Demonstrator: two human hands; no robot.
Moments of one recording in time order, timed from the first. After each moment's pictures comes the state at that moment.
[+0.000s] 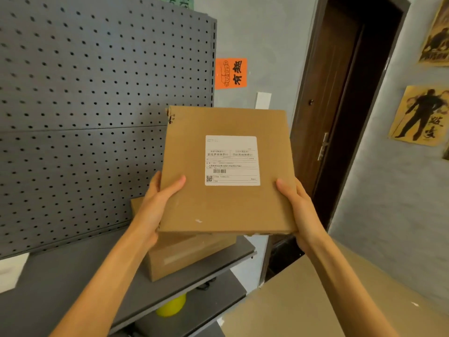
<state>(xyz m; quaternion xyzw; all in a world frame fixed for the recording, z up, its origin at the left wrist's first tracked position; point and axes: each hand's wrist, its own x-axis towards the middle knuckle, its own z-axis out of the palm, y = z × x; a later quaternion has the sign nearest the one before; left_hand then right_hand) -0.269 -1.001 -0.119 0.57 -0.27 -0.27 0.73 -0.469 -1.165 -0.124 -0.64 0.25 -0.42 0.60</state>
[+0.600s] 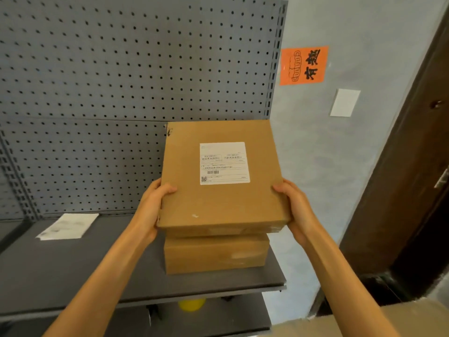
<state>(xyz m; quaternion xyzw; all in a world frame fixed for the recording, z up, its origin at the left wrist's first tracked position) -0.243 -1.010 -0.143 0.63 -0.09 -0.12 0.77 -0.363 -1.256 -0.136 -0.64 0.17 -0.22 0.71</state>
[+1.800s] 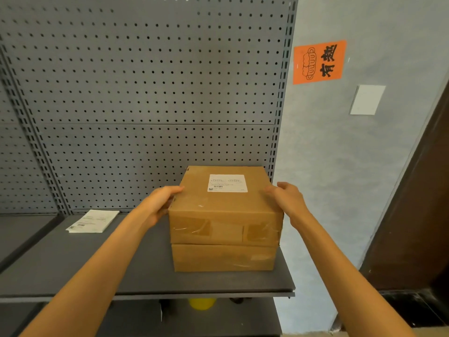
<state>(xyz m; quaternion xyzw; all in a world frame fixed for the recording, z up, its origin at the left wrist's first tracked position) -0.199 -1.010 -0.148 0.72 -0.04 -0.19 0.66 -0.314 -1.270 -0.143 -0.79 0.24 -0.19 0.53</state>
